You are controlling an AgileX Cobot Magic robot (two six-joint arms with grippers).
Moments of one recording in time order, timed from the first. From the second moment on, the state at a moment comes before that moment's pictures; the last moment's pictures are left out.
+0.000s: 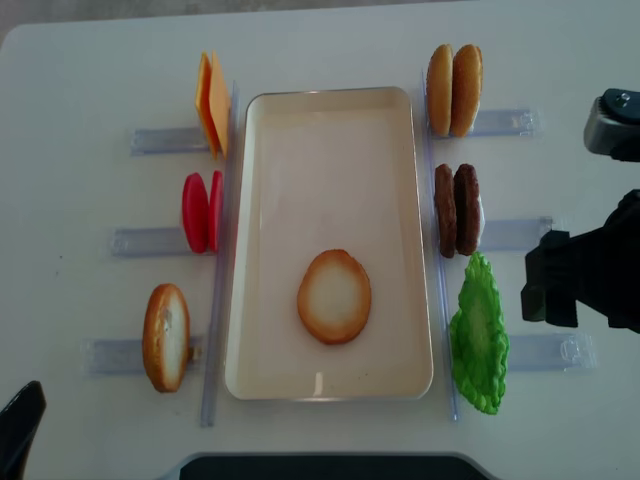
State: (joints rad) left arm 0.10 -0.02 -0.48 -0.13 1.11 0.14; right arm 0.51 1.05 -0.87 0.12 1.22 0.45
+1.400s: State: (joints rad) left arm 0.10 -0.02 -0.48 -0.13 1.11 0.14; right arm 0.63 1.24 -0.87 0.12 1.04 0.45
